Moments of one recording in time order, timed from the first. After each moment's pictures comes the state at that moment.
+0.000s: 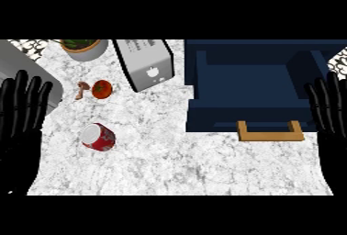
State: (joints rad) left arm -0.01 0.11 0.00 -2.10 0.00 0.00 -0.03; right arm 0.00 -0.11 0.01 -2.10 0.00 0.01 -0.01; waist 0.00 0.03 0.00
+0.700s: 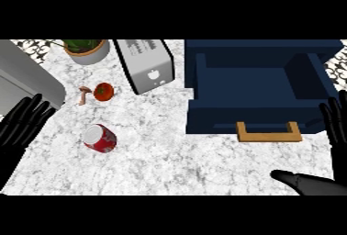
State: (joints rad) left arm 0.12 0.35 0.14 -1.99 0.37 -0.34 0.12; right arm 0.12 -0.09 -0.10 -2.09 -0.03 -0.05 0.16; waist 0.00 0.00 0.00
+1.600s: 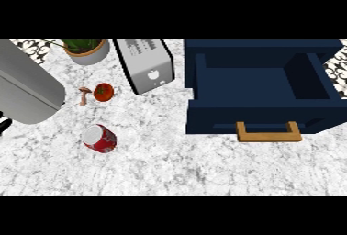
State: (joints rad) left arm 0.18 0.42 0.38 -2.07 0.69 -0.44 0.37; right arm 0.32 -0.13 -0.31 -2.13 -0.23 0.14 0.09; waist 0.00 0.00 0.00
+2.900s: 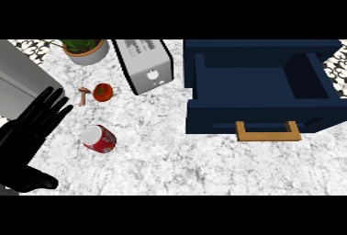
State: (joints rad) left arm -0.02 0.24 0.22 -1.79 0.55 -0.34 0.42; right arm 0.42 -0.11 -0.53 -2.15 -0.38 0.36 0.08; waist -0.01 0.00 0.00
